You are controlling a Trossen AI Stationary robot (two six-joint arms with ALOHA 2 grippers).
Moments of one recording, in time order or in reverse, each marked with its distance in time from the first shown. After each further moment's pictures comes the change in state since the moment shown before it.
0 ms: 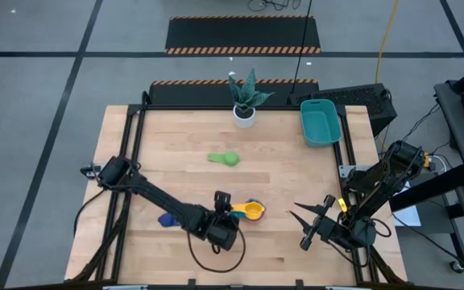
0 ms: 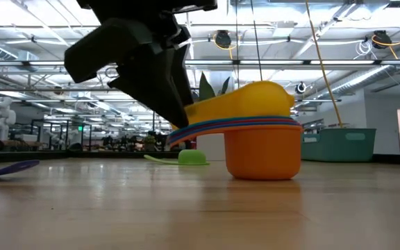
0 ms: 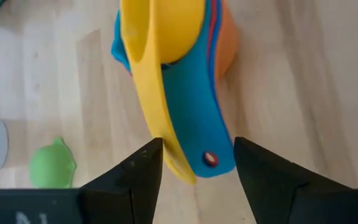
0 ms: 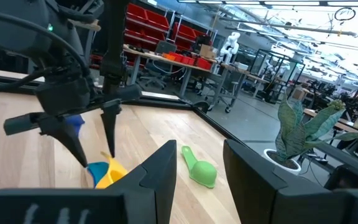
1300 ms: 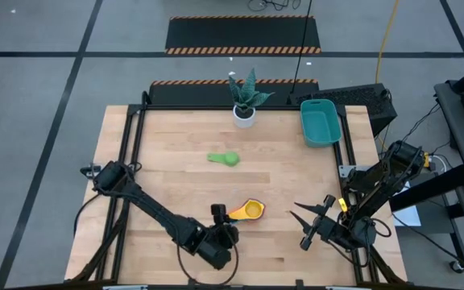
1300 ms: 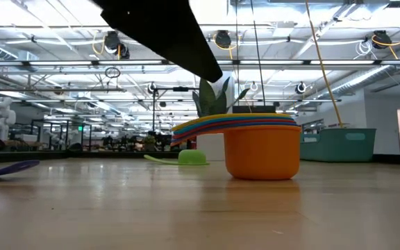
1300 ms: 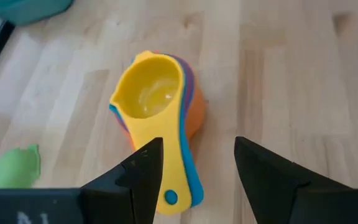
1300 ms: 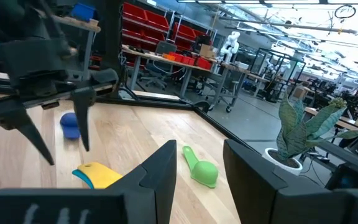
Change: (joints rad) left arm -0.097 0.001 0.000 0.205 -0.141 -0.277; right arm 0.000 0.000 0.000 0.000 0.000 0.013
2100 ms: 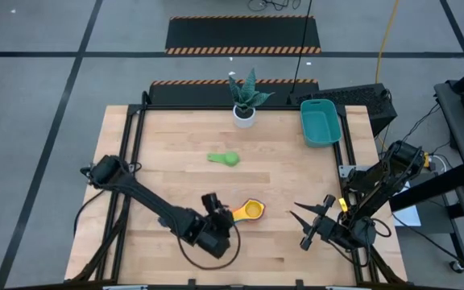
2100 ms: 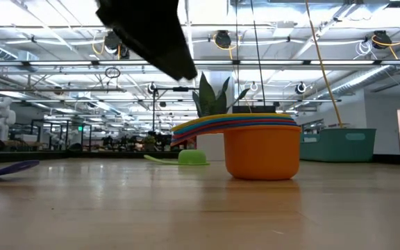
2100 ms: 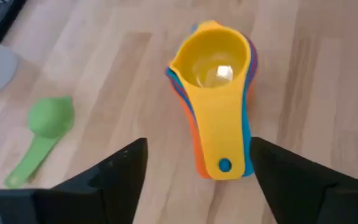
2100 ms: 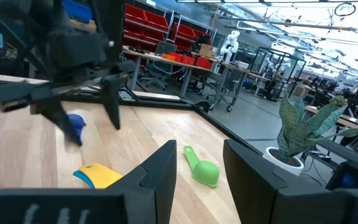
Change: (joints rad) left arm 0.033 -0.078 0.001 -0.223 0.029 -0.218; right arm 0.000 0.000 0.000 -0.002 0.000 0.014
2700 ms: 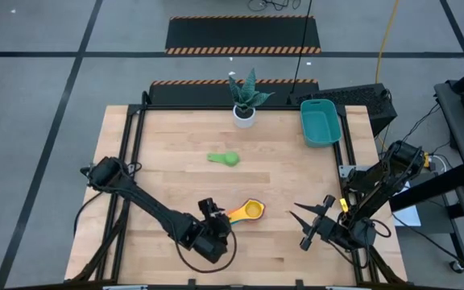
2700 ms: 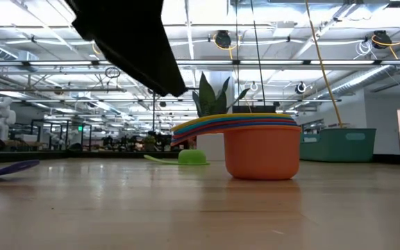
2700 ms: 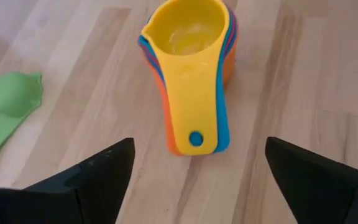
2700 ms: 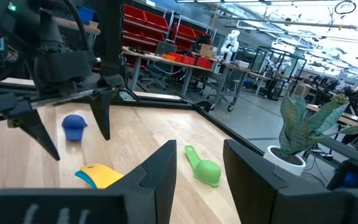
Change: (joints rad) left arm -0.029 0.012 -0.072 0.085 0.025 -0.077; right arm 0.000 0.000 0.000 -0.034 0.000 0.044
